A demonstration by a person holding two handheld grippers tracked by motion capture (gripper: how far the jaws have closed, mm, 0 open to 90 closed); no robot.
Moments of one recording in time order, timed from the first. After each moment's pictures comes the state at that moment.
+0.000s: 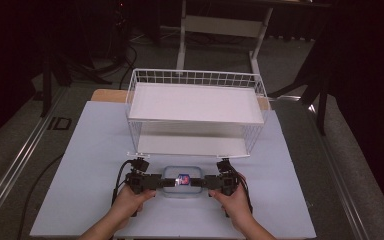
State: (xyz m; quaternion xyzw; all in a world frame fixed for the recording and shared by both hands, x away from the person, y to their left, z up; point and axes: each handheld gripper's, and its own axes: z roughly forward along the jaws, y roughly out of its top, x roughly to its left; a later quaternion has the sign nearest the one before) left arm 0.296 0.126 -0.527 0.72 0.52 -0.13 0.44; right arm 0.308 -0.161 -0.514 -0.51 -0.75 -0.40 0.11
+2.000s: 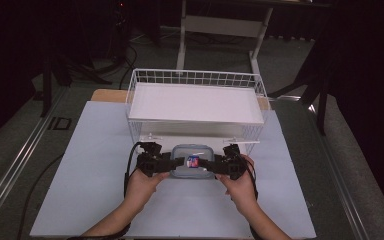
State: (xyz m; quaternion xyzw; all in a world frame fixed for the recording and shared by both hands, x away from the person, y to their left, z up) left arm 0.318 0.091 -0.469 0.74 0.49 0.02 0.46; right arm 0.327 -0.170 -0.465 -0.48 -0.76 -0.44 -0.02
